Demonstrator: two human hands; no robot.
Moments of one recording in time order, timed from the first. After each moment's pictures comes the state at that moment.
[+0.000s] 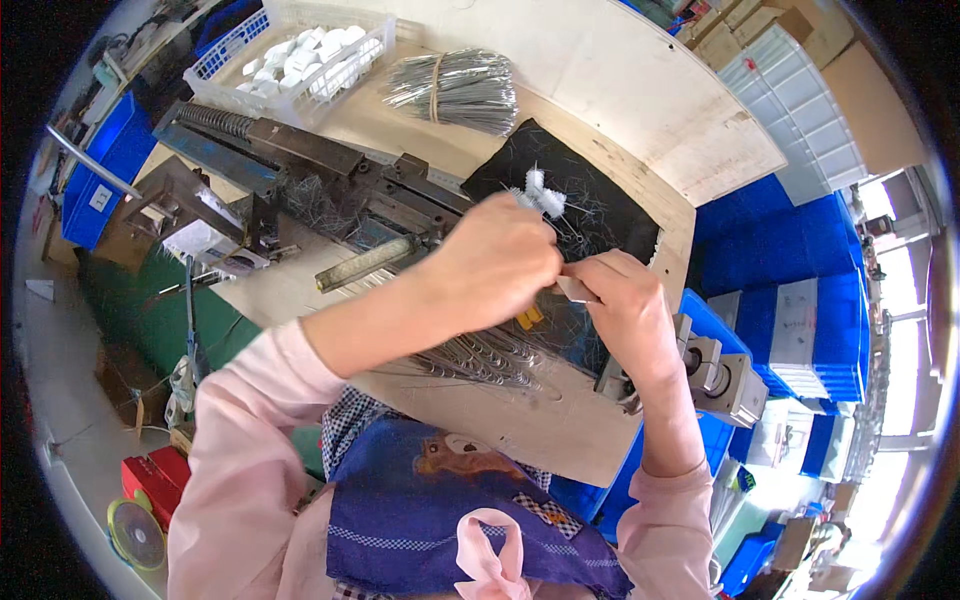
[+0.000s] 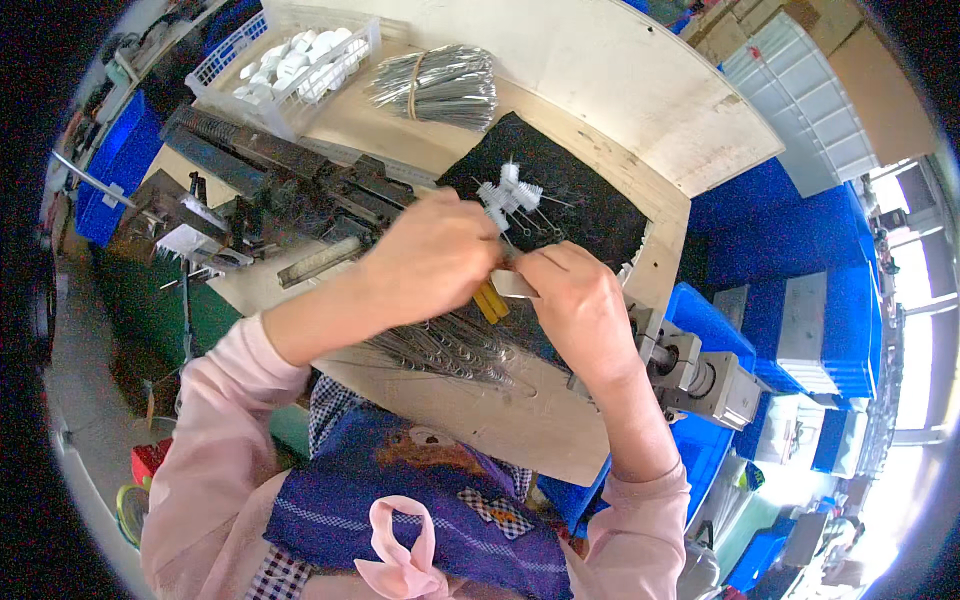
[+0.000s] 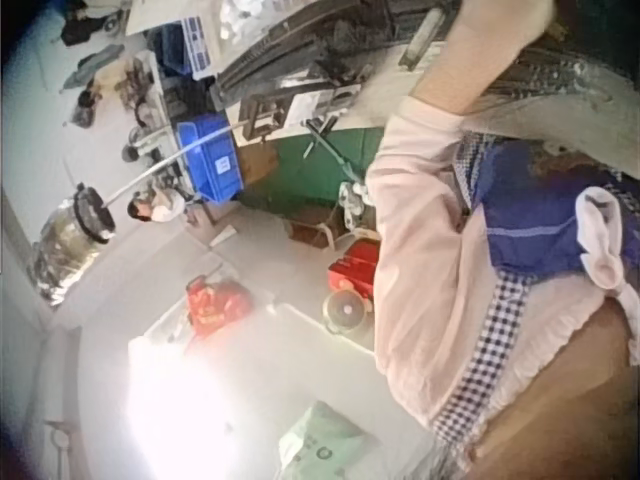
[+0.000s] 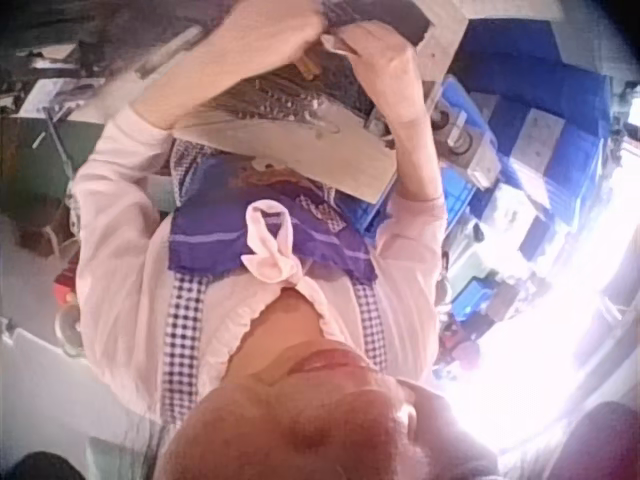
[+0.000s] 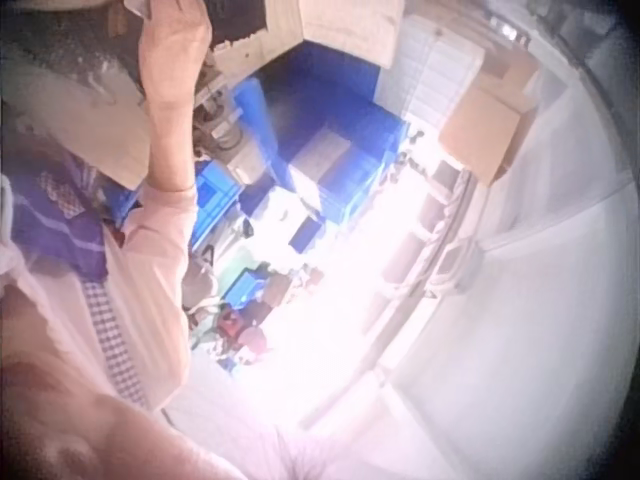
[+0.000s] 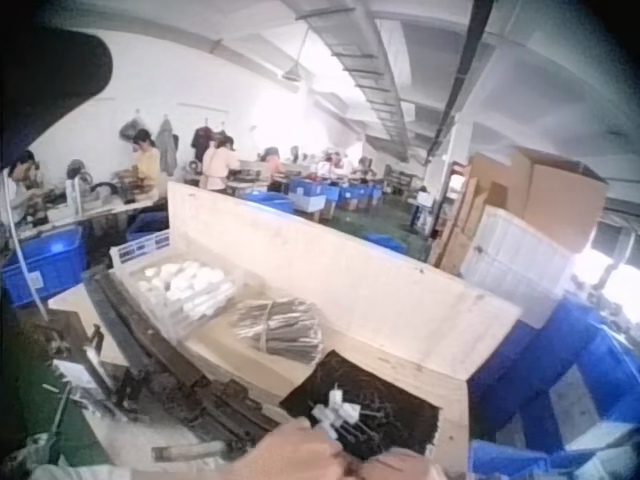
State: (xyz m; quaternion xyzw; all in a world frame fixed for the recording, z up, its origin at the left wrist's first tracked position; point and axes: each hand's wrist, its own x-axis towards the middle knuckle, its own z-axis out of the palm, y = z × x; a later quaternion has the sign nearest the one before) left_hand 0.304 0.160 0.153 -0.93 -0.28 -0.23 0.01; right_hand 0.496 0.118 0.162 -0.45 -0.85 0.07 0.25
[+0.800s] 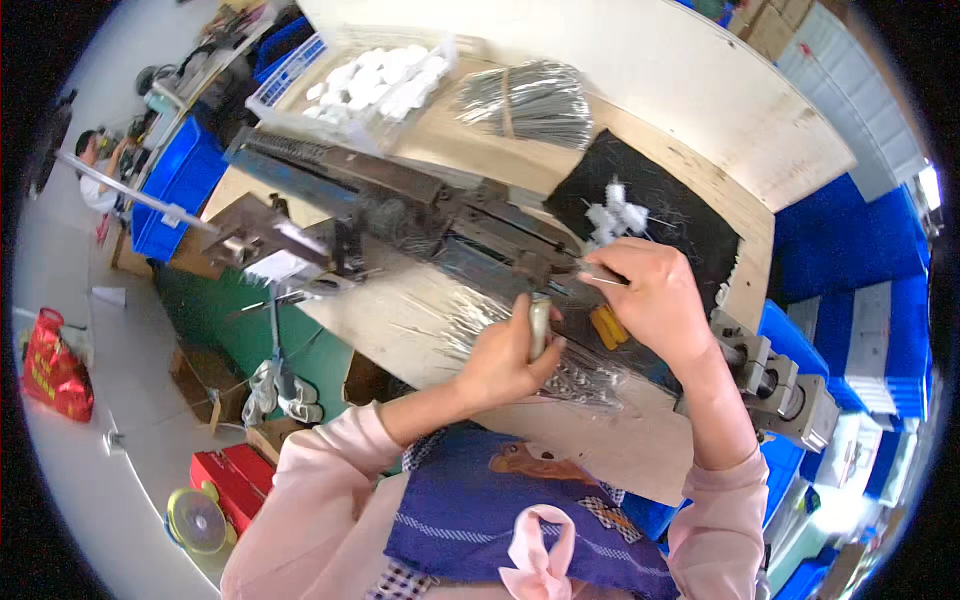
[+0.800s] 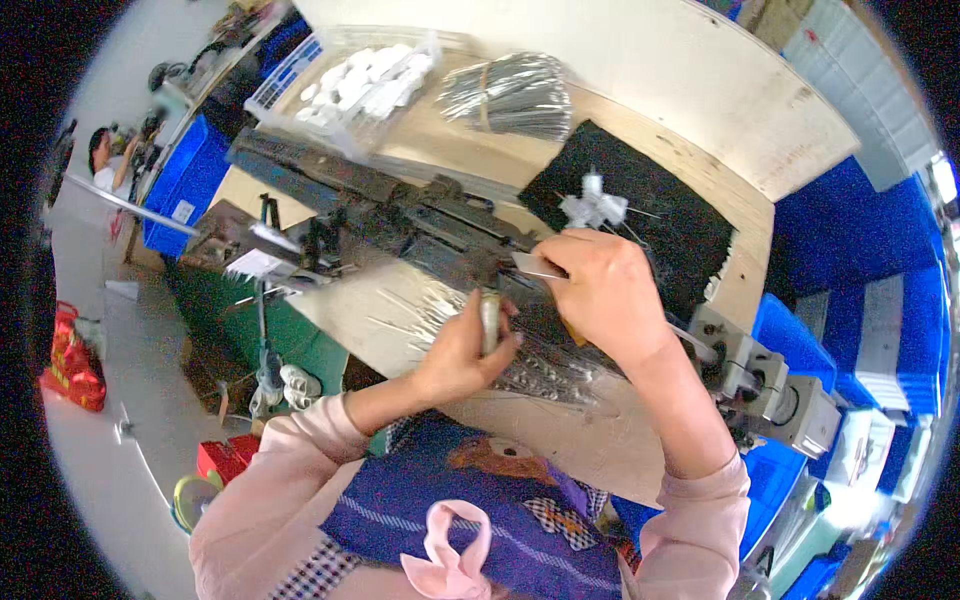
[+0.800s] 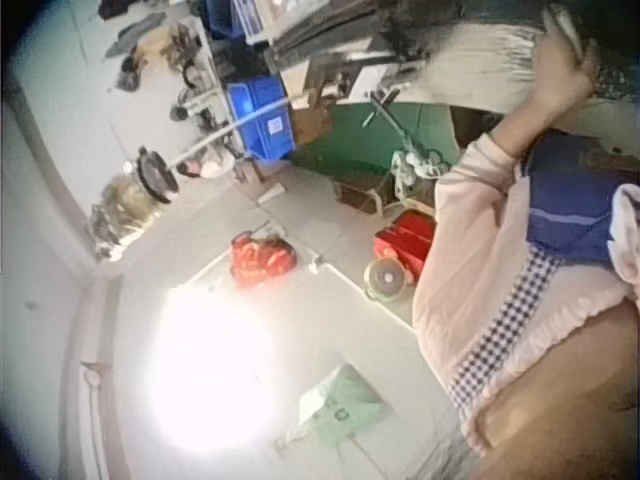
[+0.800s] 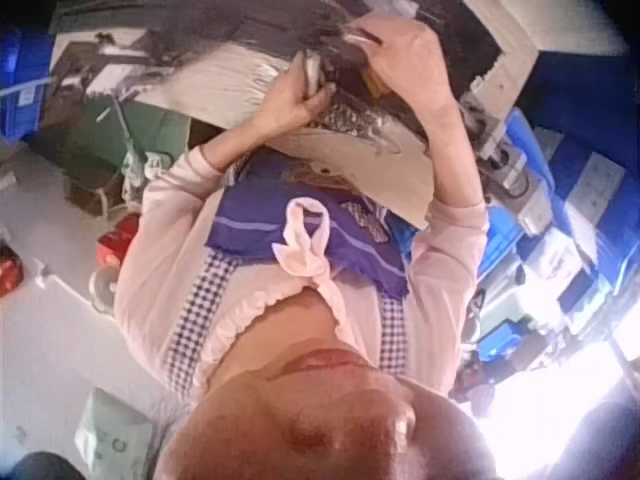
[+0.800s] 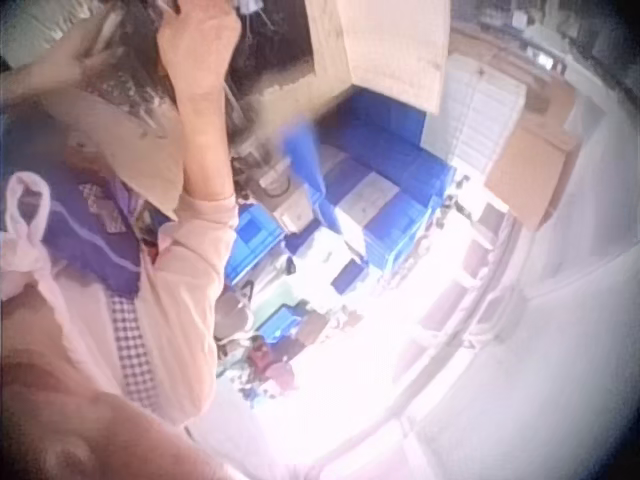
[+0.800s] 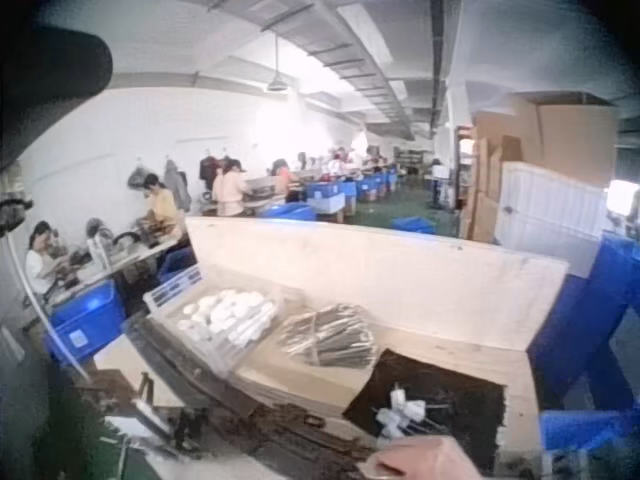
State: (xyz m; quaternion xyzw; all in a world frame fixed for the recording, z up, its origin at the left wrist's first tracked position) left_hand 0.268 0.088 0.083 -0.71 -0.50 -0.33 -0.37; right_hand 0.449 0.151 0.151 -0.44 -0.83 0.16 0.30
